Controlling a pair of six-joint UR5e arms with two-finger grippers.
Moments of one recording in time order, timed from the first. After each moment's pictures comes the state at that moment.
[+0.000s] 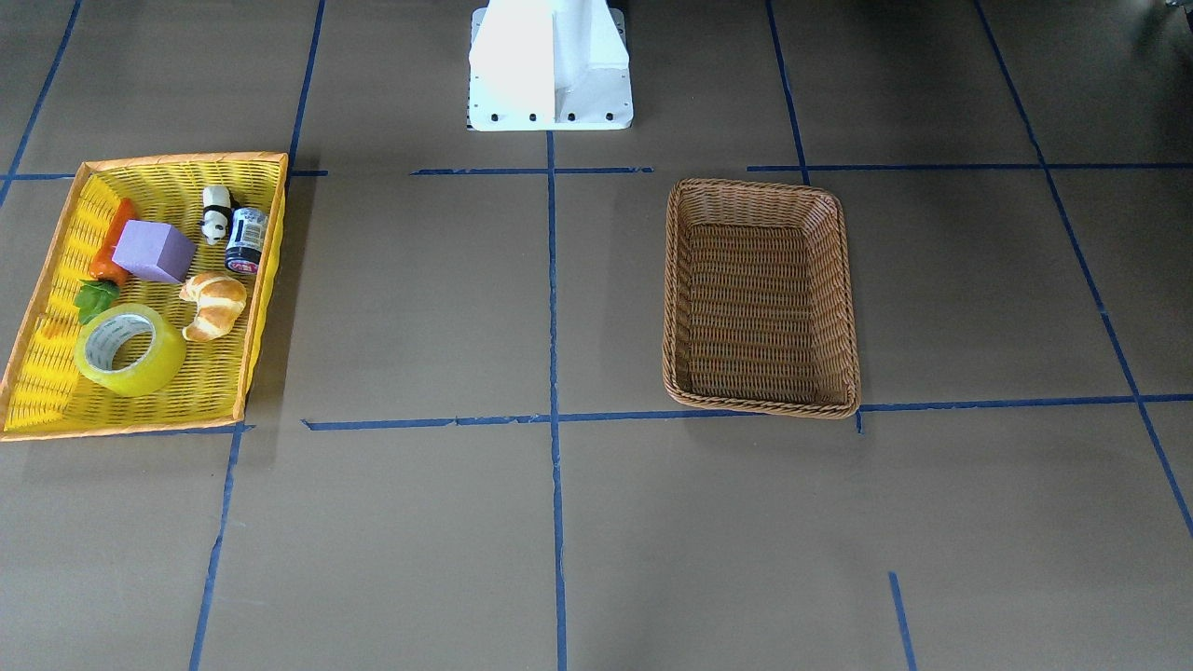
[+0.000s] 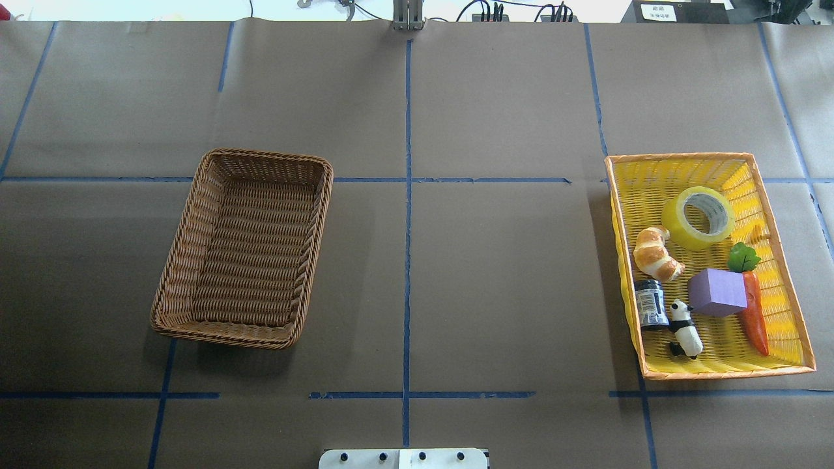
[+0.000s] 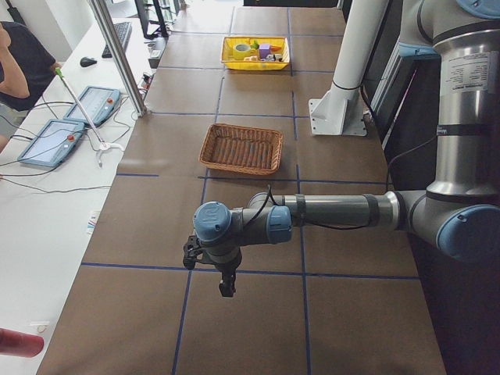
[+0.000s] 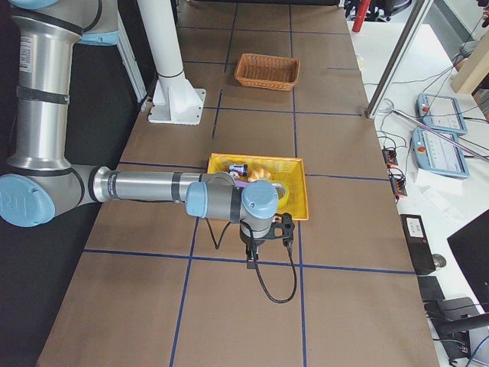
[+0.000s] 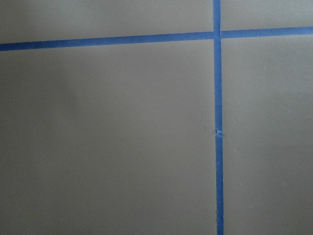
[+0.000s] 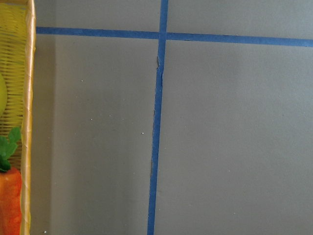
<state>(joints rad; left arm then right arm) -1.58 -1.50 -1.61 -1.49 -2.33 0.13 1.58 -1.73 1.74 -1.66 2.36 -0.10</state>
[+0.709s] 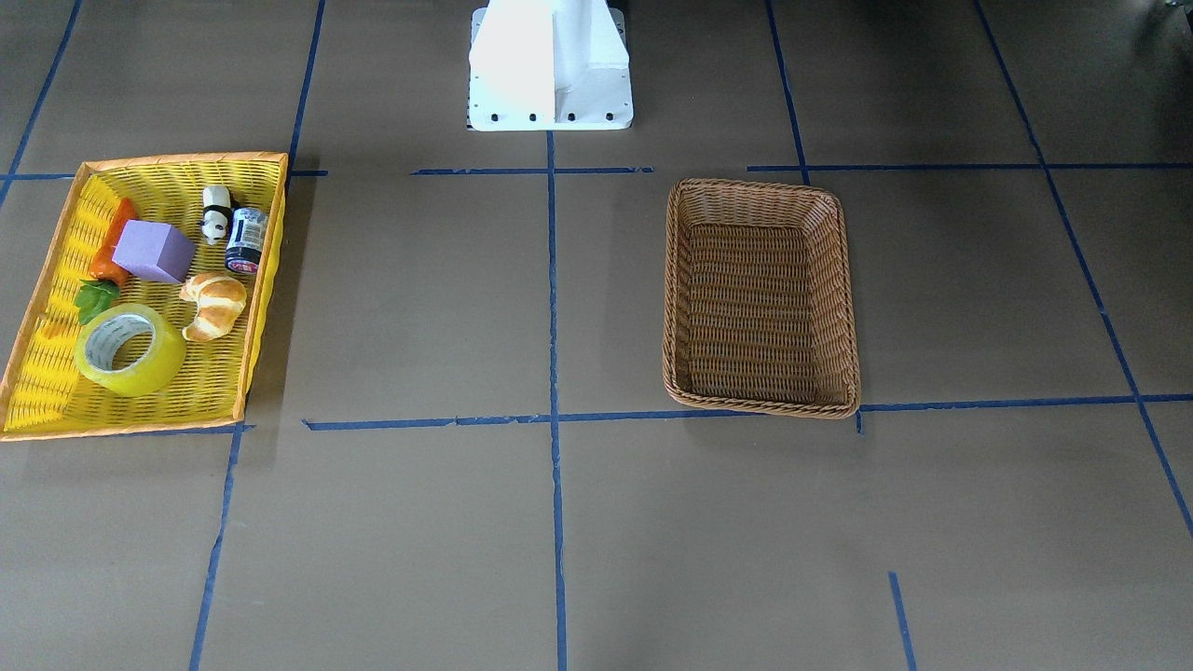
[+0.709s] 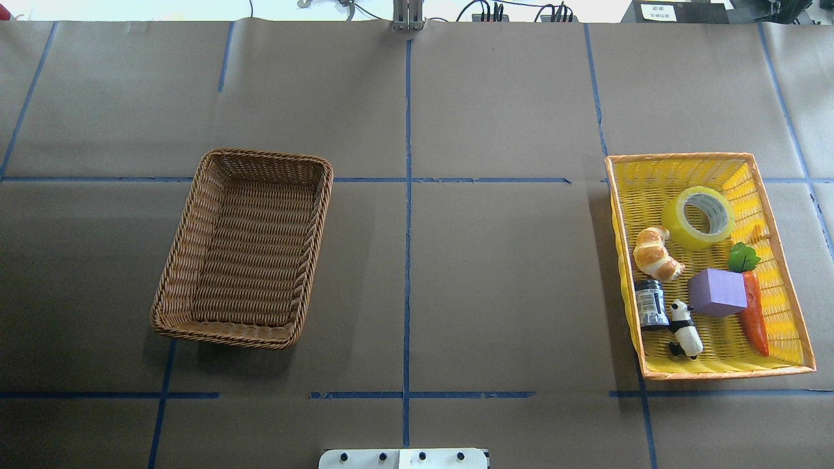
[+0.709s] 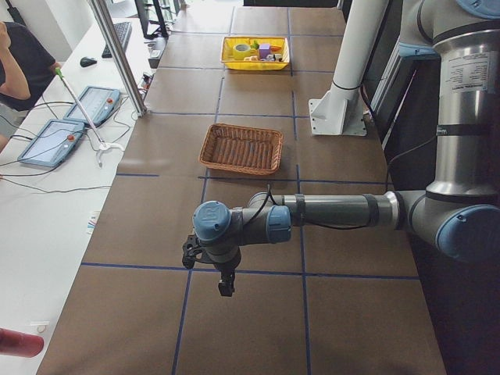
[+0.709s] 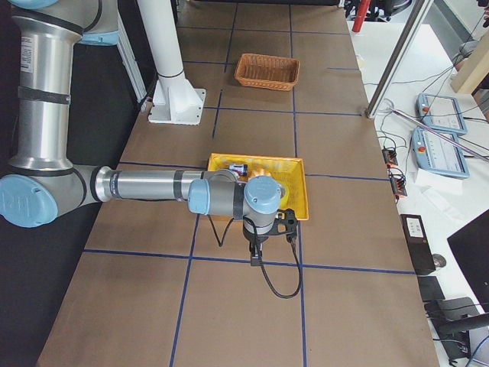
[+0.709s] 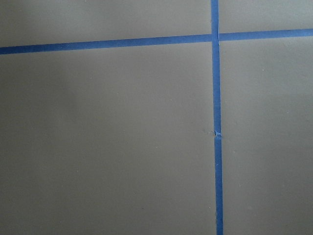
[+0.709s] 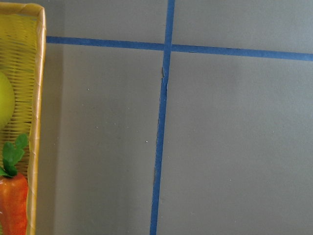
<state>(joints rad) -1.58 -1.50 -1.61 -1.49 -2.33 0.13 1.58 -1.71 1.76 -1.65 2.36 -0.10</state>
